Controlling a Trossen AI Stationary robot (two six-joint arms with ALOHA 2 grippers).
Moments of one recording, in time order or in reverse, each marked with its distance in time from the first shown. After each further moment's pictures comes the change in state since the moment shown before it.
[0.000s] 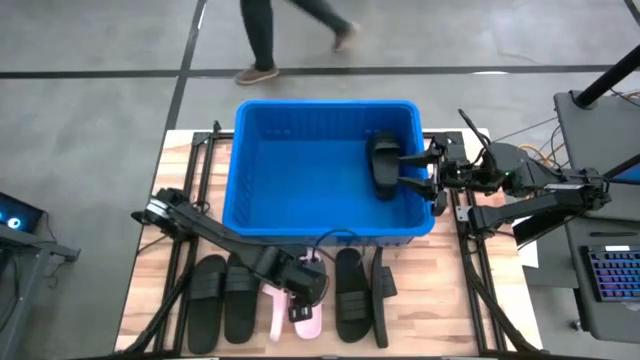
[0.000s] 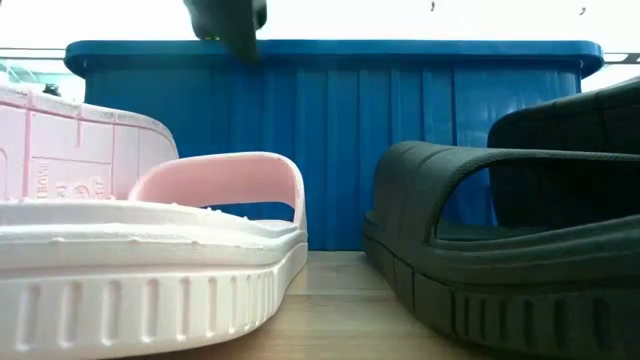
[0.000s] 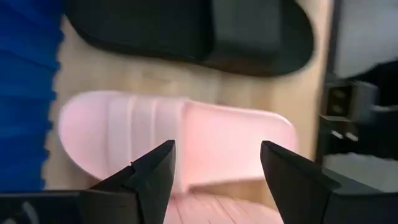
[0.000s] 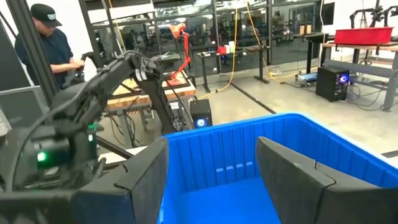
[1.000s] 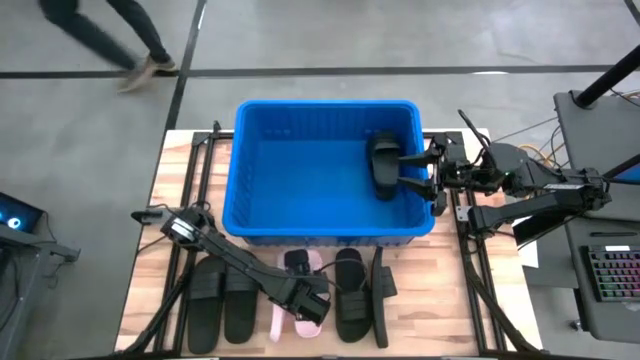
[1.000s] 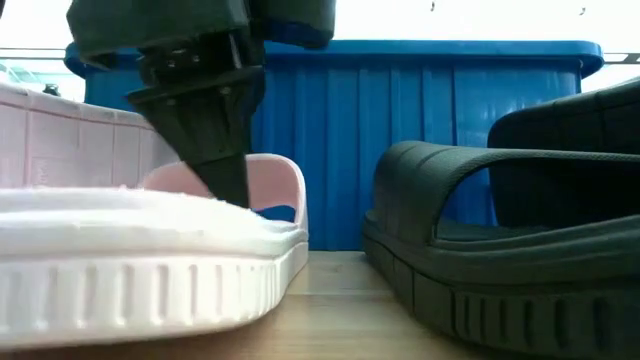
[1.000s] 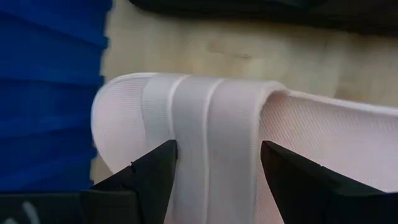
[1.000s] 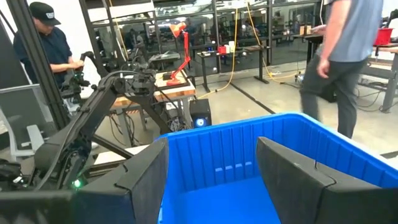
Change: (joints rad) left arm -0.063 0.228 0.000 -0.063 -0.316 -0.046; right arm 0.000 0.000 -0.001 0.000 0.000 -0.008
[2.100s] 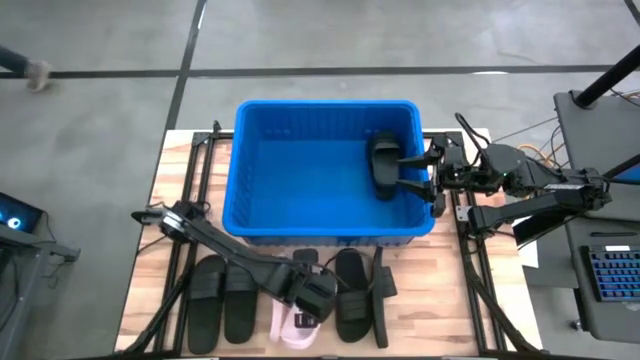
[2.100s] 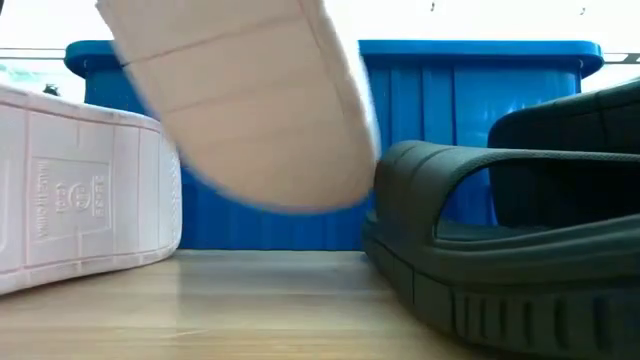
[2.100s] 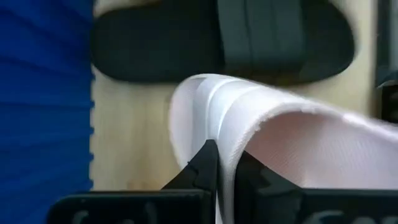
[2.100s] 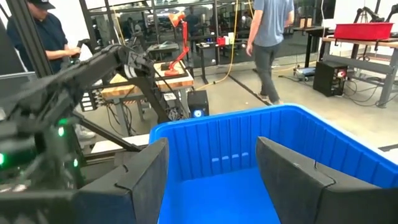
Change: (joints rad) left arm 0.021 -0.089 0.201 -0.059 0.148 0.170; right arm 0.000 -0.004 0.000 -0.045 0.000 -0.012
